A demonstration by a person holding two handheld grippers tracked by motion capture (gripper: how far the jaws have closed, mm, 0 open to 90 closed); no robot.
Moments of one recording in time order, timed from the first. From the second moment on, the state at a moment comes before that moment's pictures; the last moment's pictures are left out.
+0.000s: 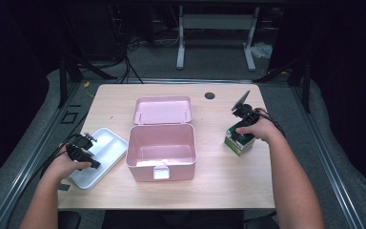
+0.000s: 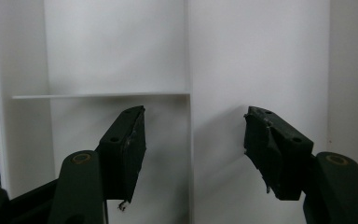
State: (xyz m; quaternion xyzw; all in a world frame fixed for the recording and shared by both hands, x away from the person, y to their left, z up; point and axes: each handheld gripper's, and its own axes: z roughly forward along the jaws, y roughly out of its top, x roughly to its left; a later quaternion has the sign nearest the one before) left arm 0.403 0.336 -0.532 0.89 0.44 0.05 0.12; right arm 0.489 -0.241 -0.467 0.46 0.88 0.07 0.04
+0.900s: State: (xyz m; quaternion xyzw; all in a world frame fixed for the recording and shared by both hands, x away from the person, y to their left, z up) left arm 0.403 0.335 -0.532 0.89 0.44 0.05 0.12; right arm 0.494 -0.243 -0.476 0.48 0.88 0.06 0.02
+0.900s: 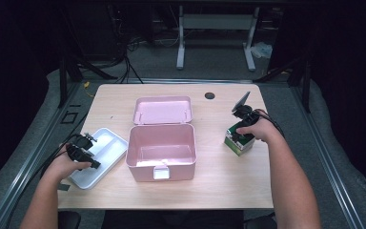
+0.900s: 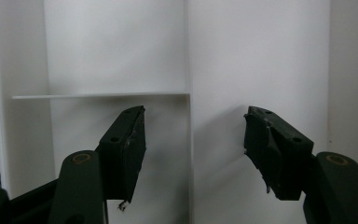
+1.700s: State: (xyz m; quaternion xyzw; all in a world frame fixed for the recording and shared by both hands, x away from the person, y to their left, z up) left arm 0.403 0.336 -0.532 0.89 0.44 0.05 0.12; right arm 0.488 -0.236 -0.442 0.46 0.89 0.06 0.04
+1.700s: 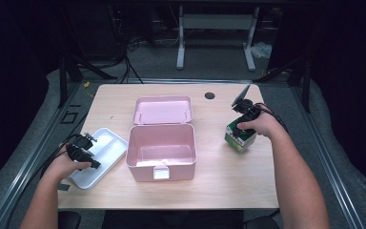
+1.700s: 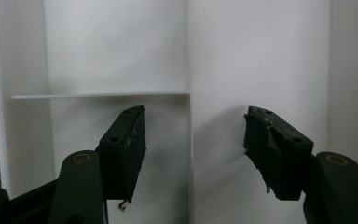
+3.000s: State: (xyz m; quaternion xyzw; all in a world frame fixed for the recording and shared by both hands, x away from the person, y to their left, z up) left arm 0.403 0.336 -0.532 0.89 0.44 0.05 0.12; right arm 0.458 -0.189 -0.372 0.29 0.95 0.06 0.06
